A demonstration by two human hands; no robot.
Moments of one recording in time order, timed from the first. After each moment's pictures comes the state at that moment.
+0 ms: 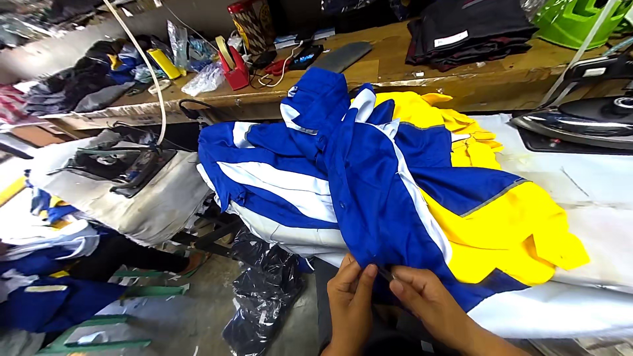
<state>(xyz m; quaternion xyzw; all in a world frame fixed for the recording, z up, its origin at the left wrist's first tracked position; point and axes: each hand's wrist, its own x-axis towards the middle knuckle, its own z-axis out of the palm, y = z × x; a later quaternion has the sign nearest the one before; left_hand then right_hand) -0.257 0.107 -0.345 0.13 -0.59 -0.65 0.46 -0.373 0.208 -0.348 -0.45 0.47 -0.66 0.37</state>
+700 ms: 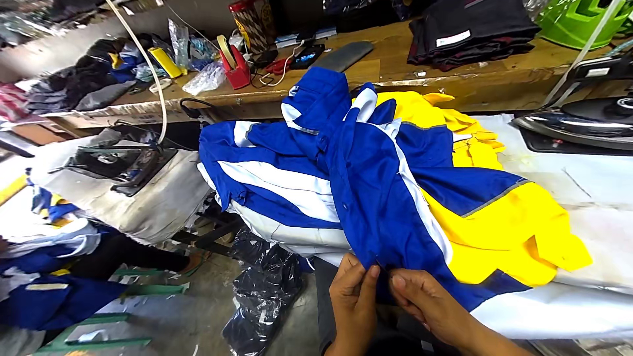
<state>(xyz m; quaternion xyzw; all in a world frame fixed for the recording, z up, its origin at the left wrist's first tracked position) -0.259 0.108 -0.347 0.13 -0.63 -0.59 0.49 -0.371 0.209 -0.342 -0.39 0.41 -0.67 0.49</state>
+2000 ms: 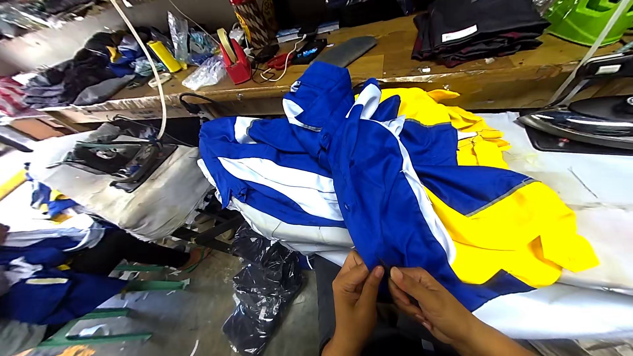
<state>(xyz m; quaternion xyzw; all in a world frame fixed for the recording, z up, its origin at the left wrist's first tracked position) -0.256 0.102 -0.353 0.11 -0.64 -0.61 0.45 -0.369 0.204 -0.337 -0.31 0.39 -0.66 0.56</state>
